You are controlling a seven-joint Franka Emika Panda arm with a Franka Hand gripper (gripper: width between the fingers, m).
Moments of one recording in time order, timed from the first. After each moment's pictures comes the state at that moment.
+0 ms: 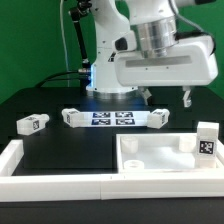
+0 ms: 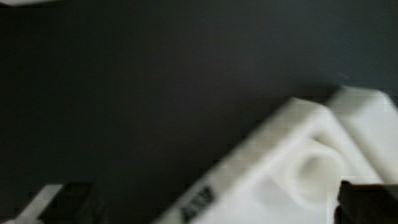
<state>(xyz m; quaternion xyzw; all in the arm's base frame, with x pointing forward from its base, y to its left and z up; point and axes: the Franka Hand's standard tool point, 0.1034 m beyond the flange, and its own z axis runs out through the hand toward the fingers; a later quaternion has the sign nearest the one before) 0.453 0.073 0.071 -0.94 0.32 0.06 0.09</state>
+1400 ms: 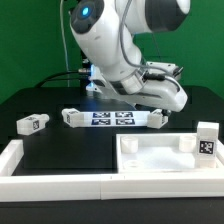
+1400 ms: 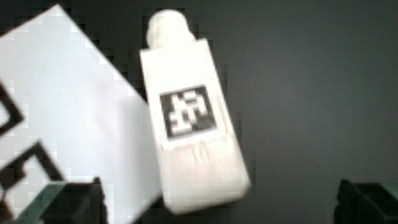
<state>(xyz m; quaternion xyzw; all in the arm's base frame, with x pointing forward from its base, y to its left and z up) 0.368 0.068 0.031 -0.86 0.35 0.34 0.15</state>
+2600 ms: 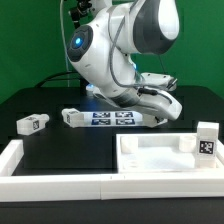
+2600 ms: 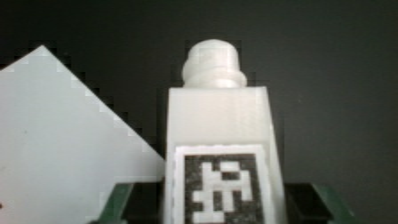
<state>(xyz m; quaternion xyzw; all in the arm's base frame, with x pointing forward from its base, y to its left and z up) 0.333 0.076 0.006 -0.84 0.37 0.36 0.18</state>
